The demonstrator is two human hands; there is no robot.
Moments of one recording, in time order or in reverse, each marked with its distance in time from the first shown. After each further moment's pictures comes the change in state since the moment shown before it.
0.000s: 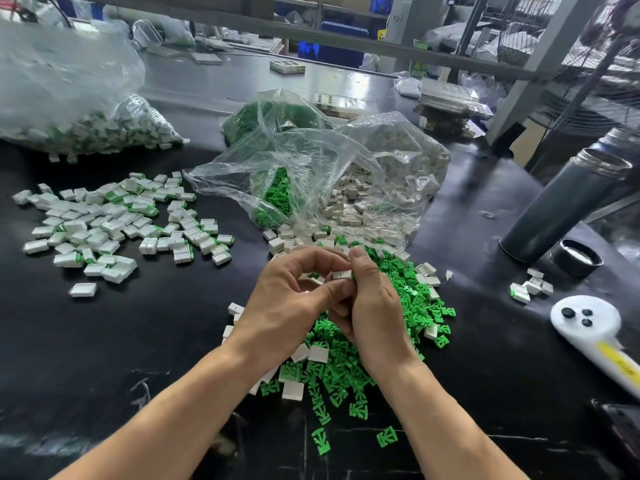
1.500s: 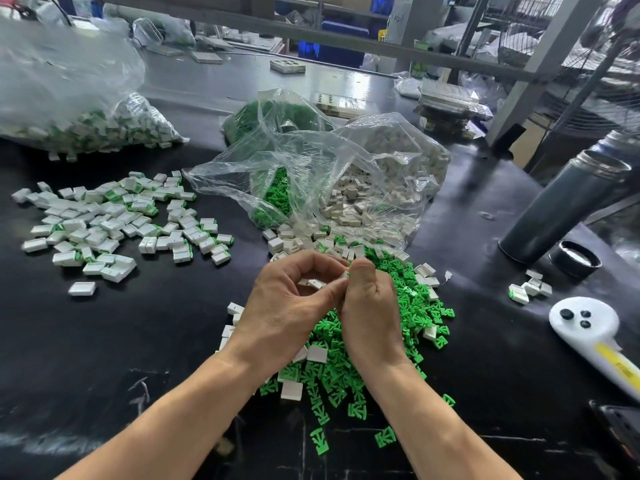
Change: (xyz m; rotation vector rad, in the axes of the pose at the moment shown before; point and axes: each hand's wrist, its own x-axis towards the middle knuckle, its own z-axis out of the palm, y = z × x) left_hand -0.003 -0.002 0.001 0.110 0.051 0.015; right_hand 0.007 0.009 0.002 -0.186 0.227 -0.084
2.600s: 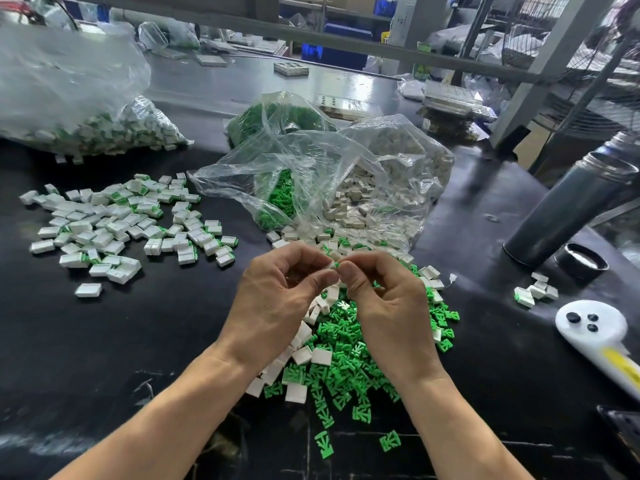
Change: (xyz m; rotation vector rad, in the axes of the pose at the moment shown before) left_hand 0.004 0.002 -0.015 0.156 0.075 0.043; right_hand -0.001 -0.001 -0.025 -0.168 -0.041 -0.260
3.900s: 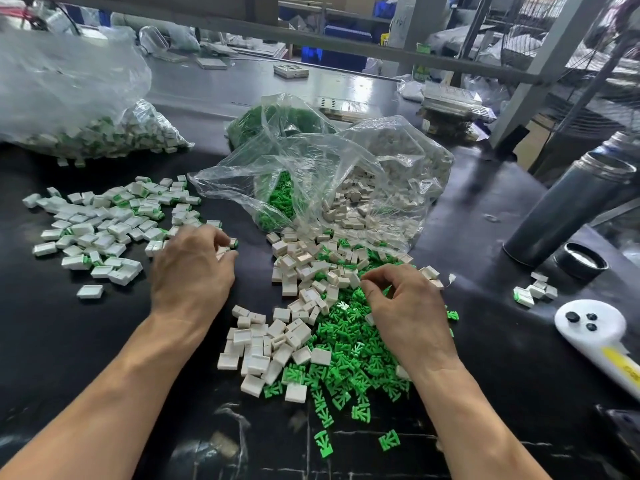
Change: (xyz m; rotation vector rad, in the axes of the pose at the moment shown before) left_hand 0.031 -0.020 -0.070 0.994 0.365 -0.138; right_hand 0.009 0.007 -0.023 -0.603 0.007 0.237
